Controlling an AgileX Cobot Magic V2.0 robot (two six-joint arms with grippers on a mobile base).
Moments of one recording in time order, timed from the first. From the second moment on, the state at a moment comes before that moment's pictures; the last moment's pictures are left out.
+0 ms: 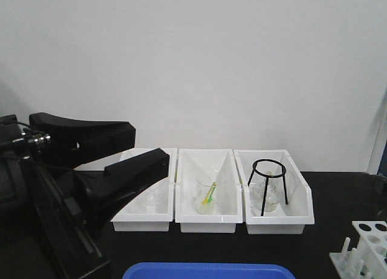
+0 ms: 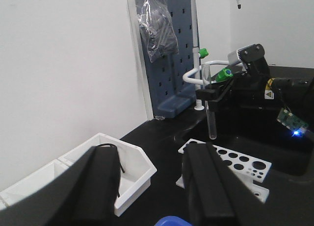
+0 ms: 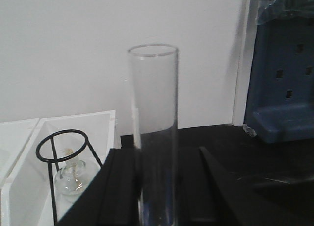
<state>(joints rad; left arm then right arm) -0.90 0.98 -1.05 -0.01 0.21 0.05 -0.18 1.23 -0.74 -0.21 -0.25 0.24</state>
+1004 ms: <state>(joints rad) -0.90 0.98 -1.05 -0.01 0.26 0.05 -0.33 1.43 -0.45 -0.21 -0.89 0.24</state>
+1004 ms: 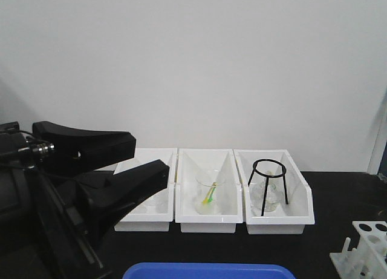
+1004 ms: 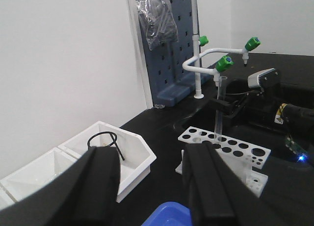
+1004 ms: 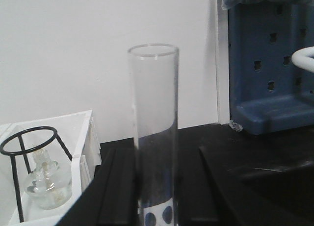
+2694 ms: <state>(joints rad) -0.90 0.98 -1.05 -0.01 0.26 0.05 -0.33 1.68 -0.45 -0.31 -1.02 0.25</state>
